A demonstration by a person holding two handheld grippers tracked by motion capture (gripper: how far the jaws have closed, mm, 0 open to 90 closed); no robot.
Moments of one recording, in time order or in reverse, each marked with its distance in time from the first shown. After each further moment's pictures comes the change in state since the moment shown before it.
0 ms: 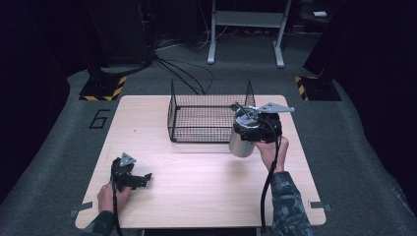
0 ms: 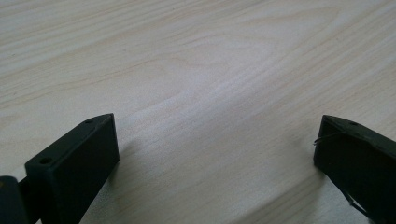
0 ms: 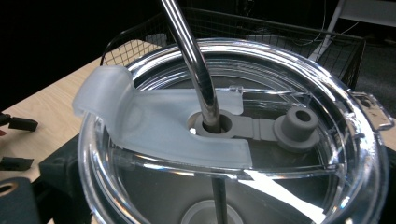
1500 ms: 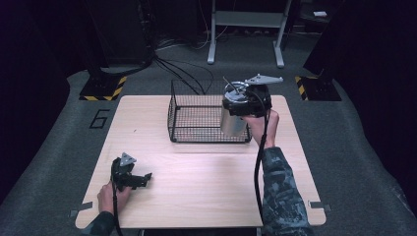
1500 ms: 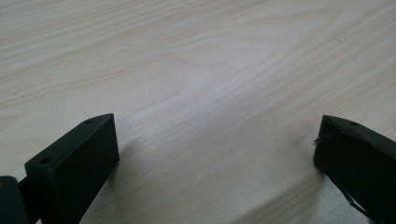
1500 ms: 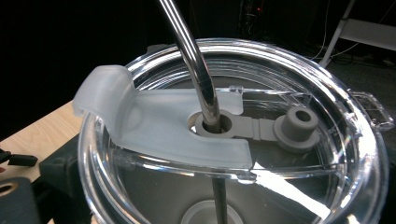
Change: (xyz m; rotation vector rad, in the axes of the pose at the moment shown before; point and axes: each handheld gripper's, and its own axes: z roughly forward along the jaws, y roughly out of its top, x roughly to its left) left arm -0.001 0.000 0.001 -0.005 0.003 -0.008; right arm 0.008 0.075 0.022 -0.012 0.005 -0.035
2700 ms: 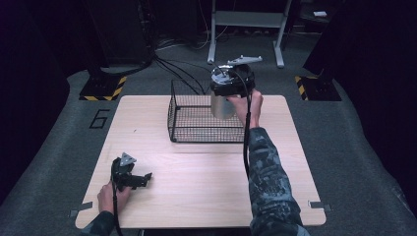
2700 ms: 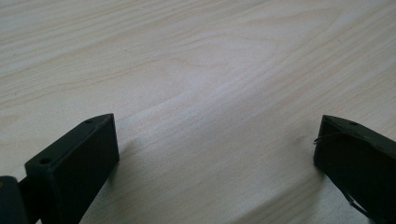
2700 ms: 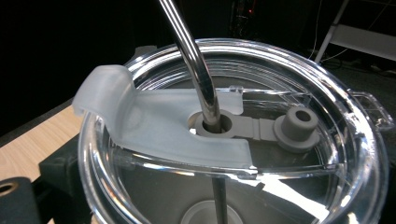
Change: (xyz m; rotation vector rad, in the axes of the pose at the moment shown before) left arm 0.000 0.000 0.000 0.008 0.002 0.005; right arm -0.001 0.045 0.057 0.015 -0.042 -0.025
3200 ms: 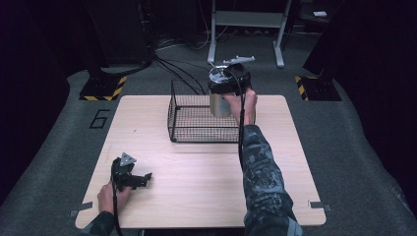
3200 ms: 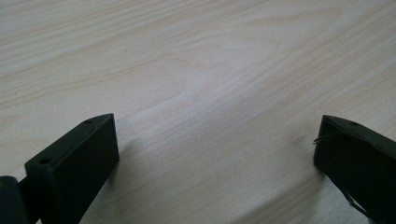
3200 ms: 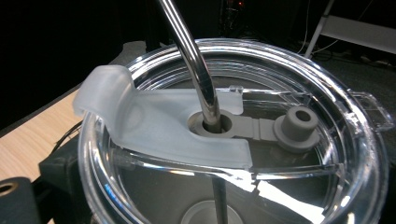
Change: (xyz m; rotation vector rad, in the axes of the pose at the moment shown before) left arm -0.001 0.000 0.000 0.003 -0.006 -0.008; right arm -0.004 -0.003 0.030 0.023 -0.045 0.021
